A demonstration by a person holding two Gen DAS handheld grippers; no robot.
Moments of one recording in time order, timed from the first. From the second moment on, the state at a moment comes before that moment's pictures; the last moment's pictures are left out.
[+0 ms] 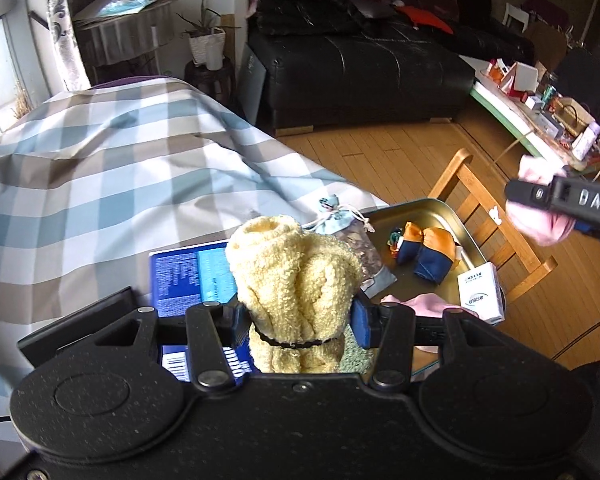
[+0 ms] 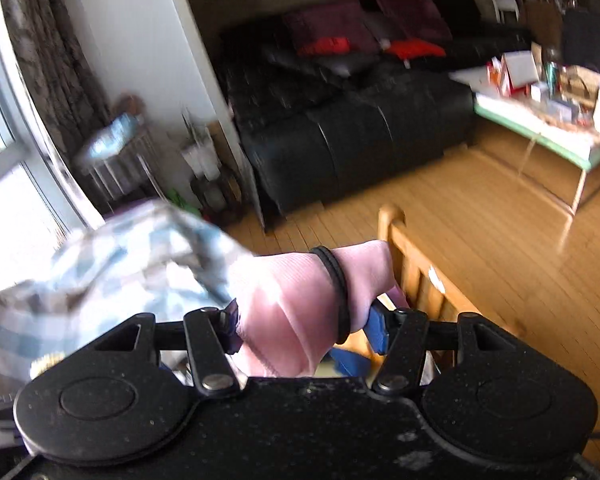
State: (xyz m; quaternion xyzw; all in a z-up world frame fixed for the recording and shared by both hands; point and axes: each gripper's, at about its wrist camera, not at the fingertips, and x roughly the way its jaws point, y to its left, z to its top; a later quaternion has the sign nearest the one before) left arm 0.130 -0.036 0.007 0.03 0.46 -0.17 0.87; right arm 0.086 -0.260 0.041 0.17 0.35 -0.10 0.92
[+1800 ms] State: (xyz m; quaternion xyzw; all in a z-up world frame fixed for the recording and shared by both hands) left arm 0.122 -0.026 -0.044 0.04 0.49 -0.13 0.86; right arm 0.093 -0.280 0.018 0.20 0.41 -0.10 0.88
